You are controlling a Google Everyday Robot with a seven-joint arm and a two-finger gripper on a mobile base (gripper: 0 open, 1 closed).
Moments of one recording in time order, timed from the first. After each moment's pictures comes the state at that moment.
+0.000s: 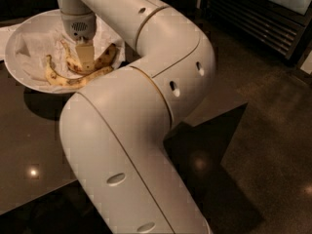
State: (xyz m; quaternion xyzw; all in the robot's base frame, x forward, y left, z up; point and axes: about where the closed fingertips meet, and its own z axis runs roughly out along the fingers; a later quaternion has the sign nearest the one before) arm 0.671 0.180 0.875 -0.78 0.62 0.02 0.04
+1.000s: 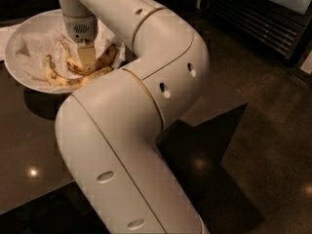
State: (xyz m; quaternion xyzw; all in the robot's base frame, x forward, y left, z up) arm 0.676 0.179 0.865 -0.78 0.62 0.02 0.03
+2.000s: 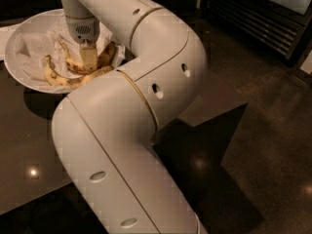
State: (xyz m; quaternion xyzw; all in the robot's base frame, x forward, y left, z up) arm 0.681 0.173 0.860 -0.78 0.63 0.02 0.03
